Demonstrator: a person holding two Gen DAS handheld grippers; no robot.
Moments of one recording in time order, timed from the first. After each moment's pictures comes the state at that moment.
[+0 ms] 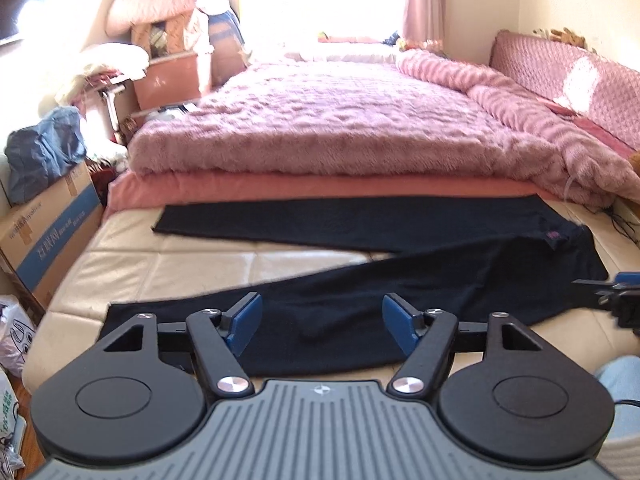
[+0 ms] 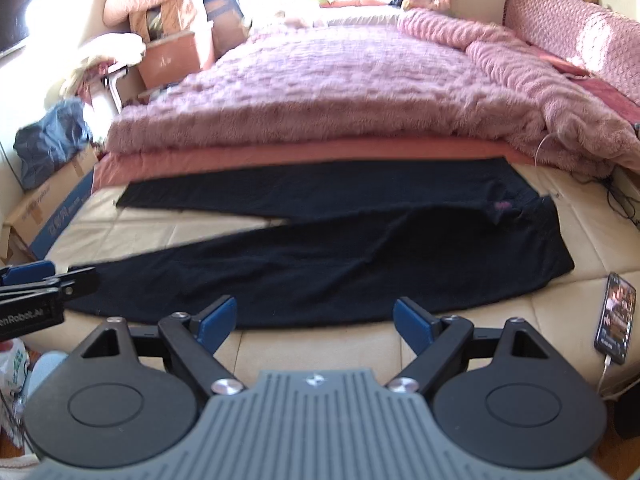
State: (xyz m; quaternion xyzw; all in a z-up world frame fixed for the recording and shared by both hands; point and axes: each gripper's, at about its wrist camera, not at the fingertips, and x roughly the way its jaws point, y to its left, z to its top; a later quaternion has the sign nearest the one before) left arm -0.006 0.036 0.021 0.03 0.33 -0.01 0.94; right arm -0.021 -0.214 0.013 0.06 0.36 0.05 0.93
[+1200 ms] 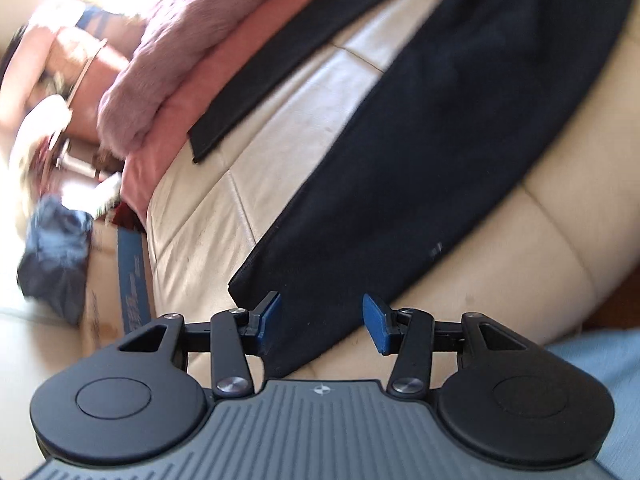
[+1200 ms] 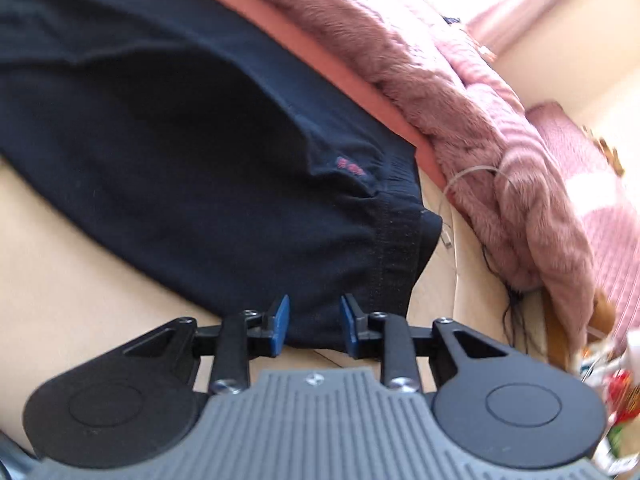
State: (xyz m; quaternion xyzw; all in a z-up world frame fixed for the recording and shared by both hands) left arm 0.071 0.187 -0.135 0.42 0.47 -0.06 0.77; right arm 0.123 -0.430 -0.185 -0.35 0.42 0.02 0.84
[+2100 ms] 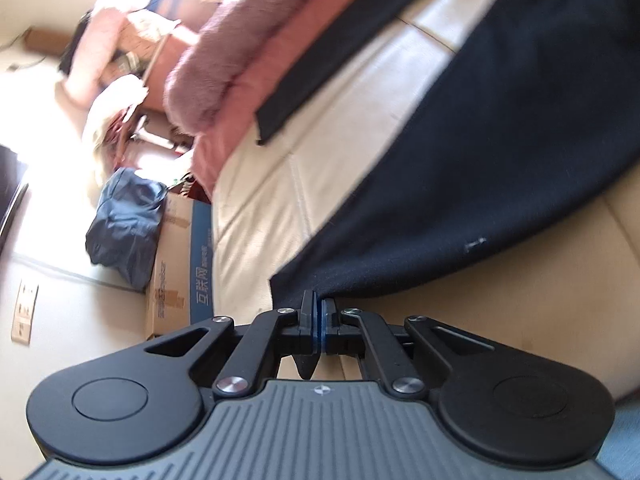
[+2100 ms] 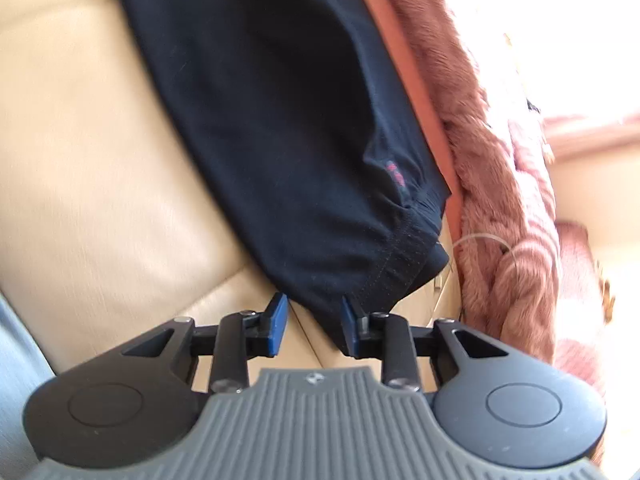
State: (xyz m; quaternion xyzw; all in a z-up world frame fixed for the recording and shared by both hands) left arm 0.098 0.172 -0.150 0.43 0.45 0.10 0.78; right arm 0.079 -0.419 -0.196 -0.56 0.40 0.13 0.71
